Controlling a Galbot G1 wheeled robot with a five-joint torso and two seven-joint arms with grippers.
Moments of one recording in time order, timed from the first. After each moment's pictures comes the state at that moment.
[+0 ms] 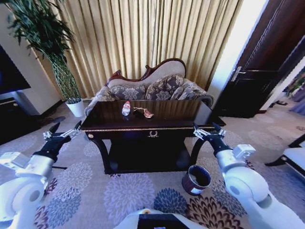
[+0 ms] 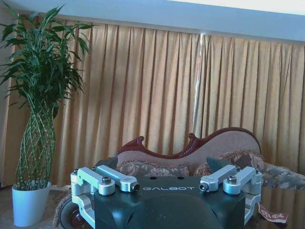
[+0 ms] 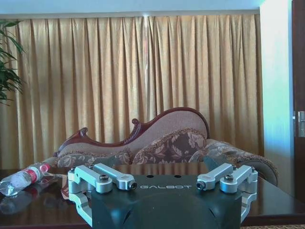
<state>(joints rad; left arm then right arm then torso) 1.55 -1.14 -1.12 -2.42 -0.79 0.45 0.00 -1.53 0.92 0.69 2.43 0.73 -0.29 0.40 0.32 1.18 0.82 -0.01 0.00</state>
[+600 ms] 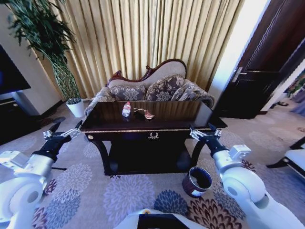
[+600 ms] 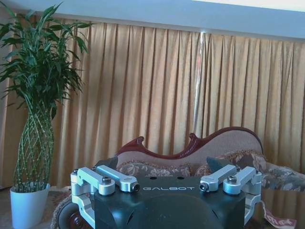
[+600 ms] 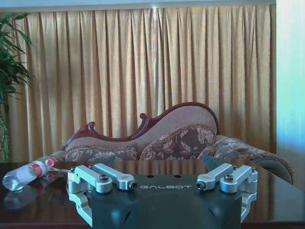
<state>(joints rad) 1.56 -1.13 -1.12 -2.44 -0.80 0.46 -0.01 -1.53 0.90 0.65 2.42 0.72 -0.29 0.39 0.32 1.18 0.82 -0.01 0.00</state>
